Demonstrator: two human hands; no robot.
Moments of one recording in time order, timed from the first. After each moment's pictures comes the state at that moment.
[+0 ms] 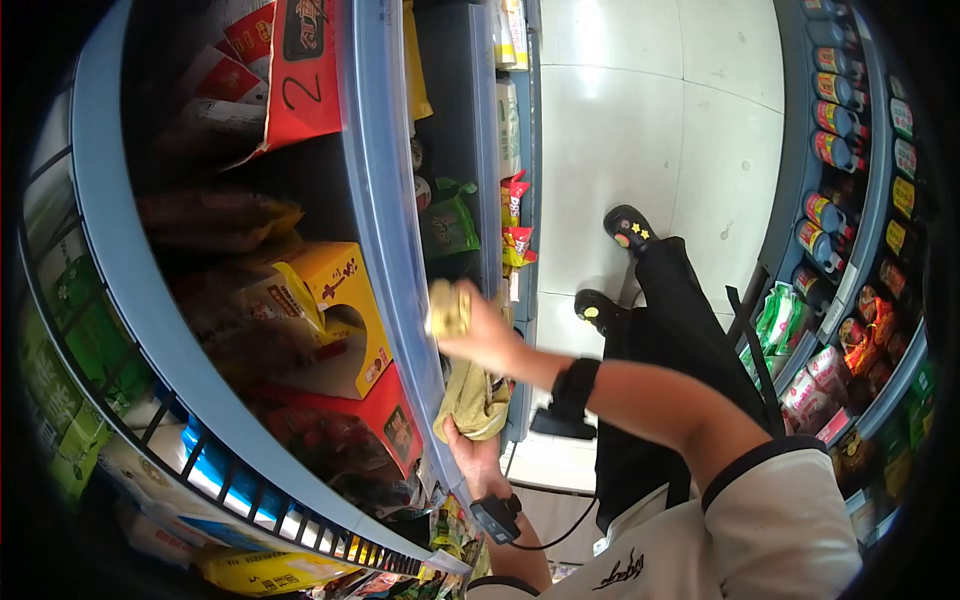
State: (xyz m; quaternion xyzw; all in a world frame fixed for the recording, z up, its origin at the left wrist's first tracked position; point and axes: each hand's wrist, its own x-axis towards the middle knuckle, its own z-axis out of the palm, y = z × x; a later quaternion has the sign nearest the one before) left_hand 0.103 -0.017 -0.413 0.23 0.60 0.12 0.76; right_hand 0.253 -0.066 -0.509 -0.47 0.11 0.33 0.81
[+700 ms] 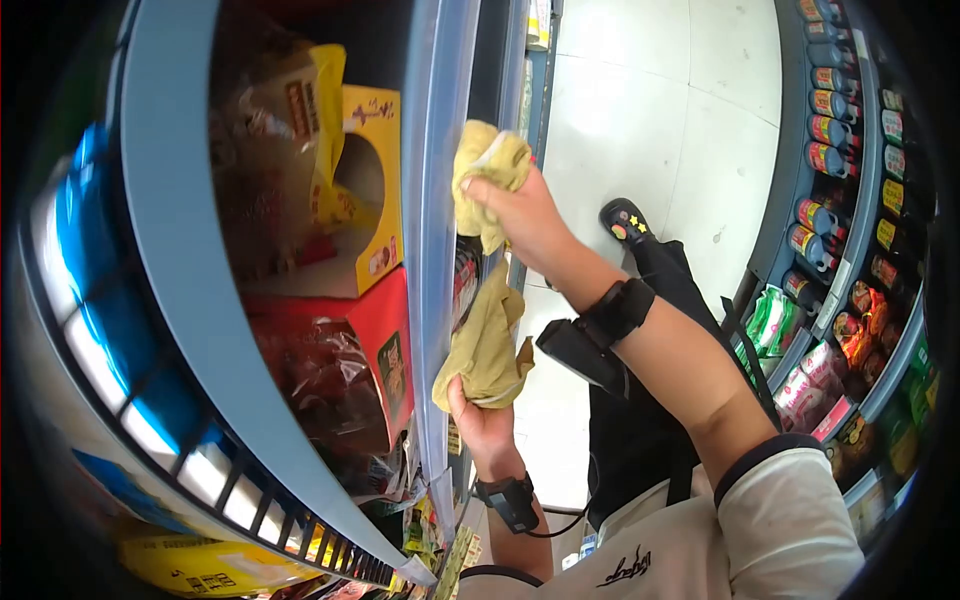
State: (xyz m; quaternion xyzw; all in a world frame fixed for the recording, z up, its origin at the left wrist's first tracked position) left_hand 0.099 -0.027 -0.415 0.20 0.59 0.12 0.77; right_hand 0.311 -0.082 -0.476 -0.38 0.20 0.26 0.87
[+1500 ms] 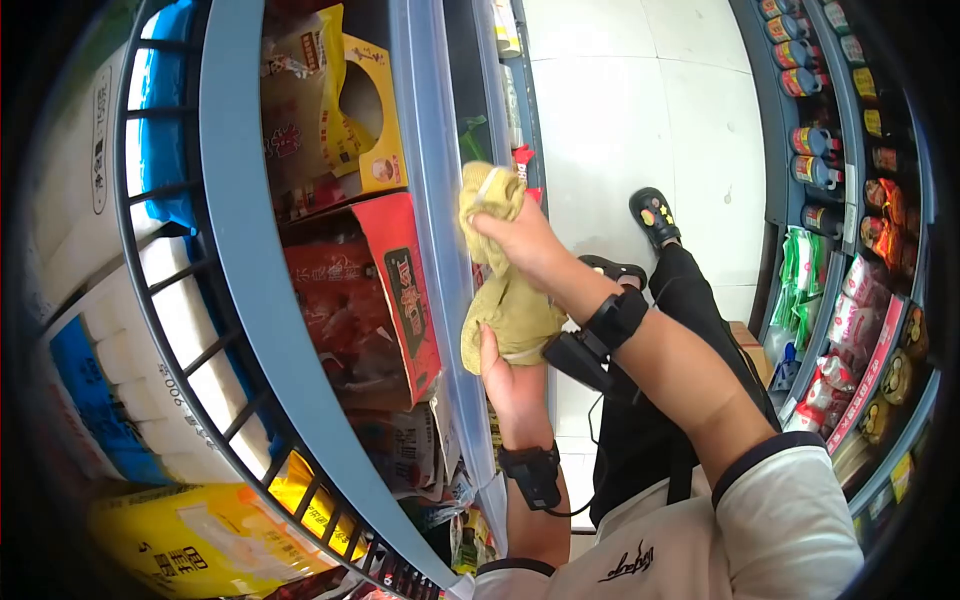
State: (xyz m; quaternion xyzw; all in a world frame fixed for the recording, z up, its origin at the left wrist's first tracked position) left_hand 0.084 -0.006 -0.427 0.22 0.44 -0.02 0.87; right_hand 0.210 -0.062 -0.470 -0.41 0.17 0.21 0.87
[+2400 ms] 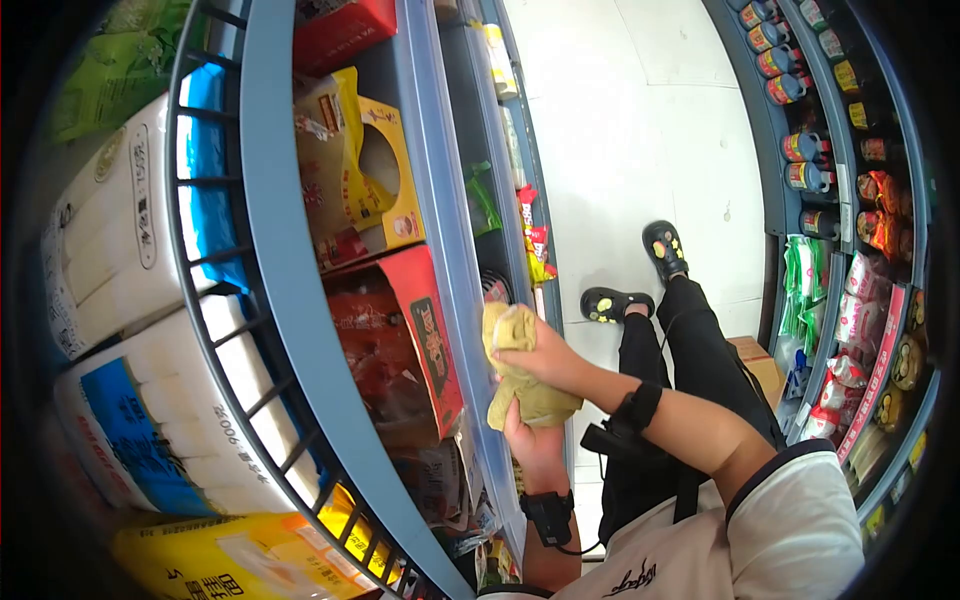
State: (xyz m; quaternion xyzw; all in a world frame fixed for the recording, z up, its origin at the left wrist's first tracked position) left_hand 0.041 0.001 -0.424 0.24 0.51 0.00 0.83; right_hand 0.128 -0.060 -0.460 -0.40 0.17 0.32 0.84
